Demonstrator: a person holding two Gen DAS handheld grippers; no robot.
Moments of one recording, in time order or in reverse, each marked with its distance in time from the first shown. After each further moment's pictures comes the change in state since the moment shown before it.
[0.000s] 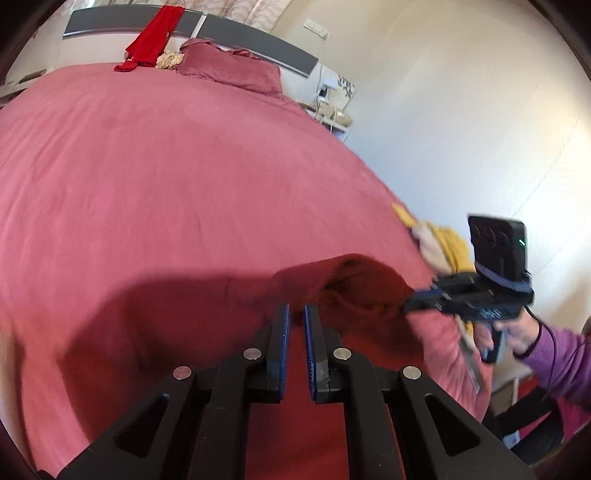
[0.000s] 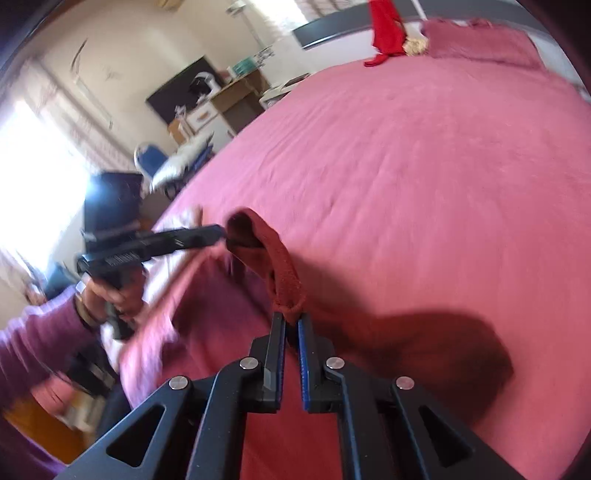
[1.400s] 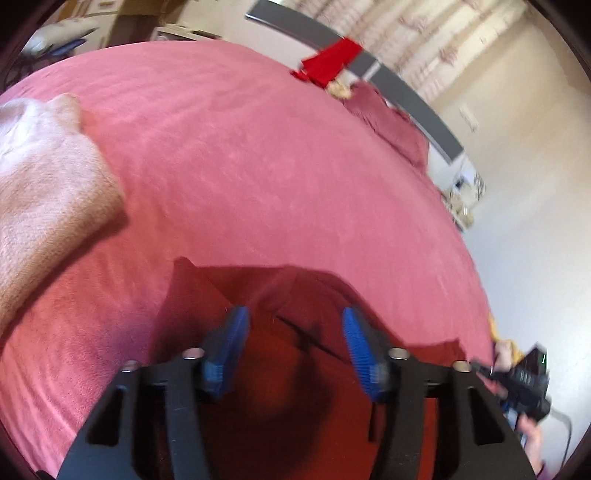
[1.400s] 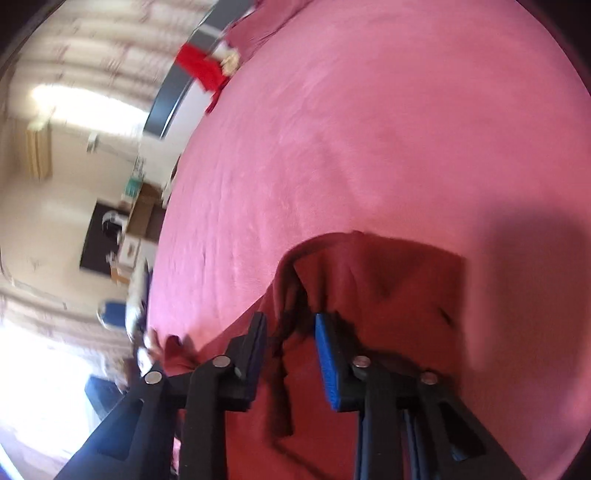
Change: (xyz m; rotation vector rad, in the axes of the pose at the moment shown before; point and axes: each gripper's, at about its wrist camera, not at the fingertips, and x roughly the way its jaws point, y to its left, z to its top) left arm 0.004 0.071 -0.035 -0.517 -0.282 0.336; right arm 0.020 -0.114 -0.042 0.762 -0.218 0.038
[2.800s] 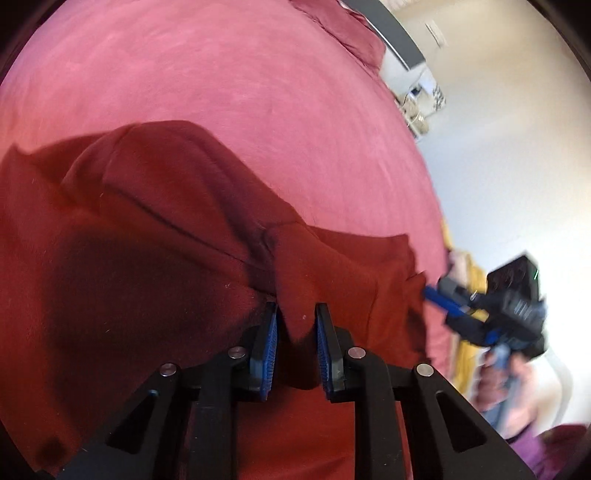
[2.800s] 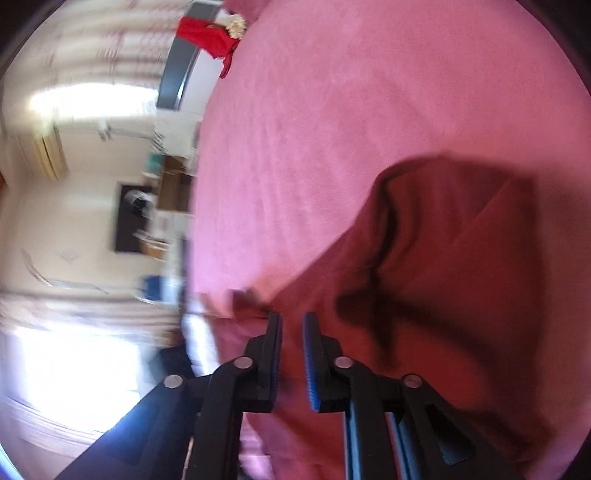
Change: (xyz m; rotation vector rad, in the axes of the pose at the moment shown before) left arm 0.035 -0.046 -0.022 0.055 0.444 -0.205; right arm 0.009 0.055 -0.011 -0.066 0.166 0.016
